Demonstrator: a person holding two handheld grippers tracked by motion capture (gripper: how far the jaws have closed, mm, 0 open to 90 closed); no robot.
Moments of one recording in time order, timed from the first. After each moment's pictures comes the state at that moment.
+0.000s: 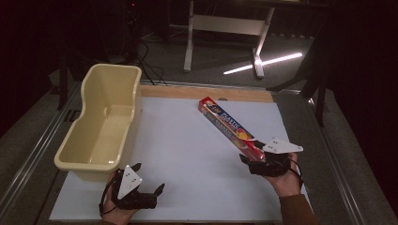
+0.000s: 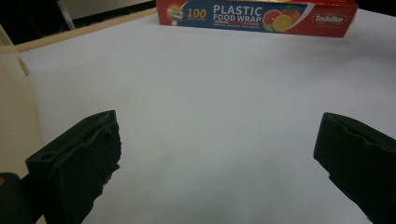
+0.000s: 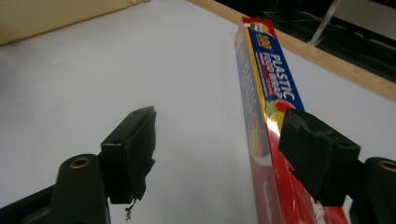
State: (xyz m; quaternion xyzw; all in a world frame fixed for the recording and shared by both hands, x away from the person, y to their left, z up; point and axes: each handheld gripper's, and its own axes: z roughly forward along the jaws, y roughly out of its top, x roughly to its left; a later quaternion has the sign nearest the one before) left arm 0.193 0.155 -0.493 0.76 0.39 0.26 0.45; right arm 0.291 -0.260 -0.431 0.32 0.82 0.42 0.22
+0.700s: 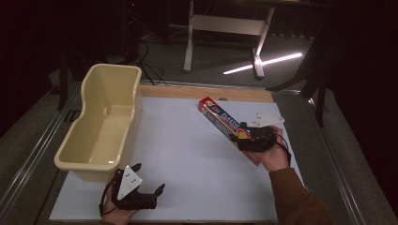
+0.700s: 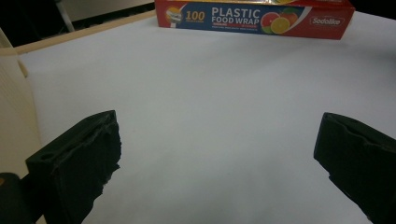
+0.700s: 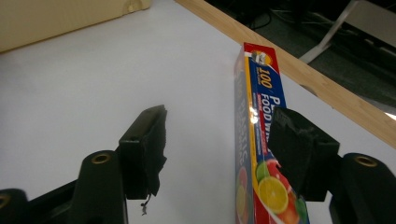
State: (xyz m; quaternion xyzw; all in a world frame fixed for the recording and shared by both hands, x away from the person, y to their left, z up) left arm 0.192 0.155 -0.493 0.76 0.38 0.26 0.46; right arm 0.349 -0.222 -0.405 0.29 0.84 0.40 0.22
